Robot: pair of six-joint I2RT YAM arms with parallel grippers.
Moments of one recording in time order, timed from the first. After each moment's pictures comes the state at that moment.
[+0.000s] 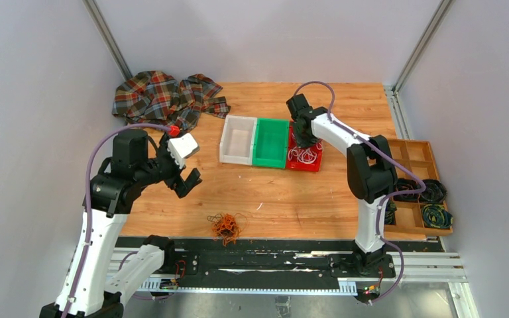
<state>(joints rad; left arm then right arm) -0.22 0.81 1.17 -0.99 0.49 0.55 0.44 2.00 1.57 -0.72 0.26 0.19</state>
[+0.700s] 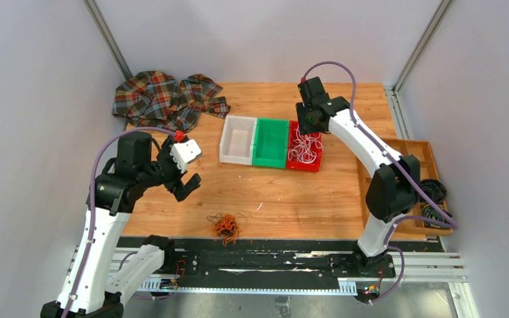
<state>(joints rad) -0.22 0.81 1.13 -1.02 0.47 0.63 0.44 1.81 1.64 -0.81 0.24 0.19</state>
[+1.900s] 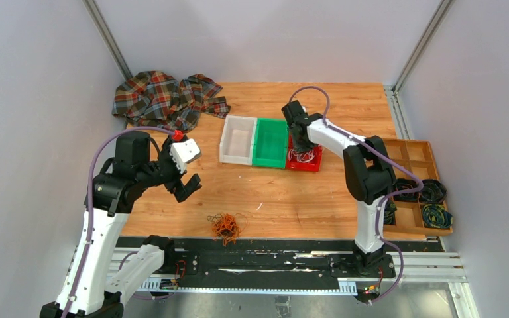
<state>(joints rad) -0.22 0.81 1.16 -1.04 0.51 0.60 0.47 1.99 1.49 -0.66 0.33 0.18</state>
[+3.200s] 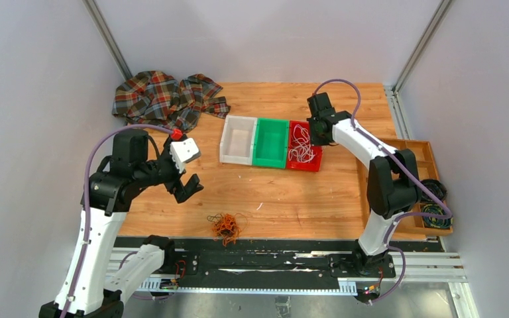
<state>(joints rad) -0.22 0.83 1.21 -1.08 0.59 0.60 0.34 1.78 1.38 -0.61 0.21 0.22</state>
